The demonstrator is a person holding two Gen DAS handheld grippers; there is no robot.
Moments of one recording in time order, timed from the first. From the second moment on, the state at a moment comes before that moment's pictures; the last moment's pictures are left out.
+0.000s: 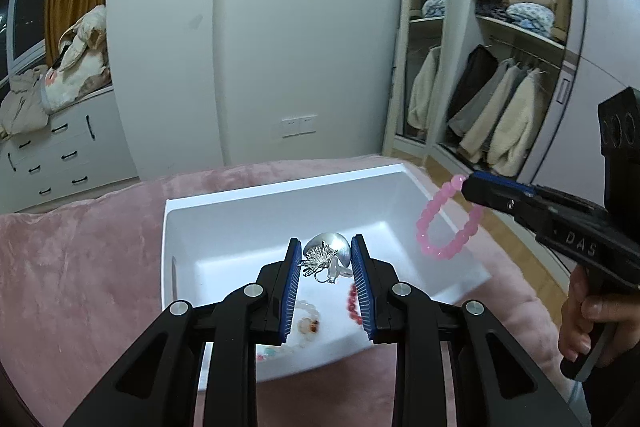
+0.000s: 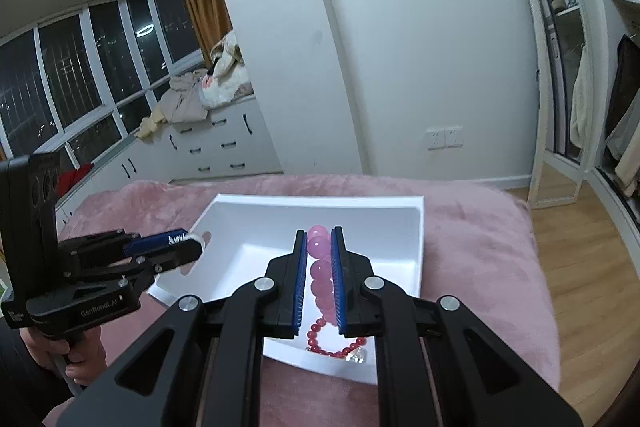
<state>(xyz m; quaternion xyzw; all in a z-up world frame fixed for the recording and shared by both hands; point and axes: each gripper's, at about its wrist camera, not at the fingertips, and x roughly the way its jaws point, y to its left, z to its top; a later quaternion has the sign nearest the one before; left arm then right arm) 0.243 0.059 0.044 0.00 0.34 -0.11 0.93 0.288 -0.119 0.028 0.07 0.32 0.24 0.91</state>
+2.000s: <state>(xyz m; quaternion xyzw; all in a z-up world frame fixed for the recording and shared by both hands) 0.135 0.065 0.083 0.03 0.36 -0.03 0.93 0.172 -0.112 0.069 0.02 0.35 0.15 0.92</state>
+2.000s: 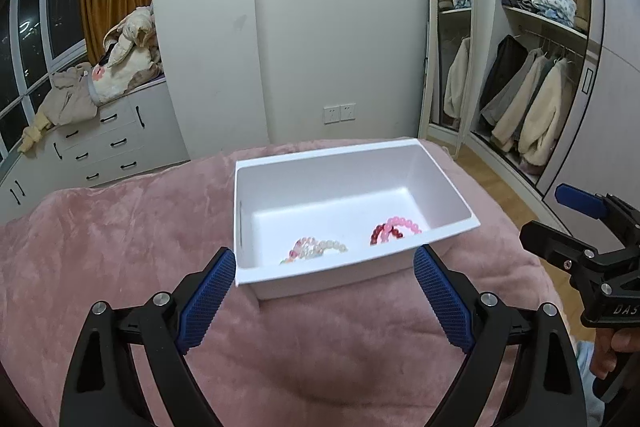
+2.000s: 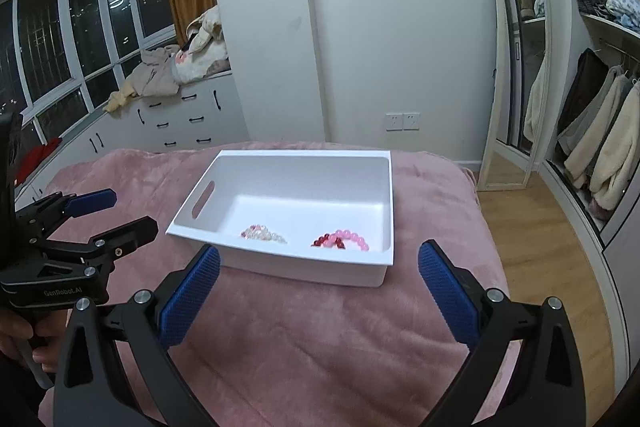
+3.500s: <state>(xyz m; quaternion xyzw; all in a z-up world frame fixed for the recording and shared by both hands) 0.119 0.054 0.039 0.04 0.39 0.00 0.92 0.151 -0.124 0.049 0.04 0.38 0.15 0.91</state>
